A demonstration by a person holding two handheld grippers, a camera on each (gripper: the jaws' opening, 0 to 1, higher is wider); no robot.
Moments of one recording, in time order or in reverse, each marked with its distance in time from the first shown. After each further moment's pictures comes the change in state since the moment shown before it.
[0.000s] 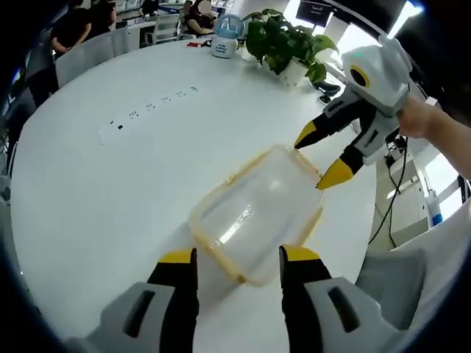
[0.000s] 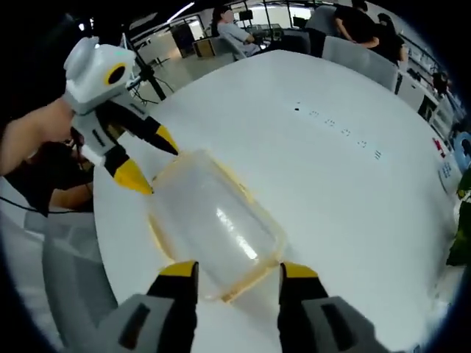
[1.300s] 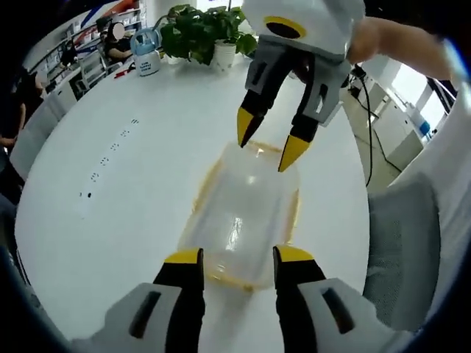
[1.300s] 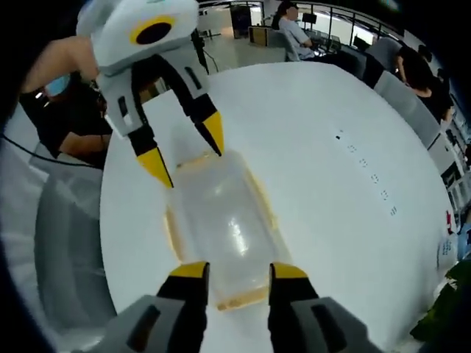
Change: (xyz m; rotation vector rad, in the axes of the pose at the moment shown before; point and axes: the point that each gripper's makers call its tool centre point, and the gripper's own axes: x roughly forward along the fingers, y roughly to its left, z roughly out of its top) left arm 0.006 -0.018 0.013 0.441 0.083 -0.086; right arm 0.004 0.014 0.018 -0.305 0.072 0.056
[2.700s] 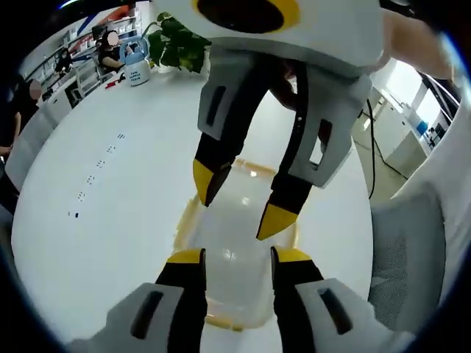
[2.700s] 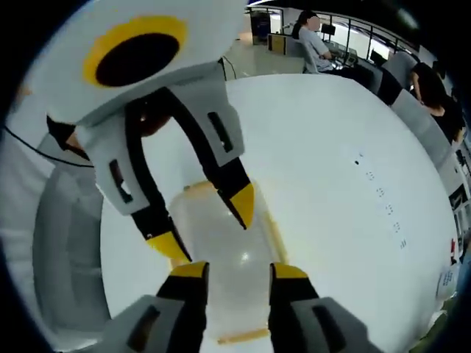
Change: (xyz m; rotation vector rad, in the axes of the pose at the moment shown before) left arm 0.027 -0.012 0.027 0.017 -0.055 -0.014; right arm 0.019 0.005 0.033 -0.077 -0.043 0.041
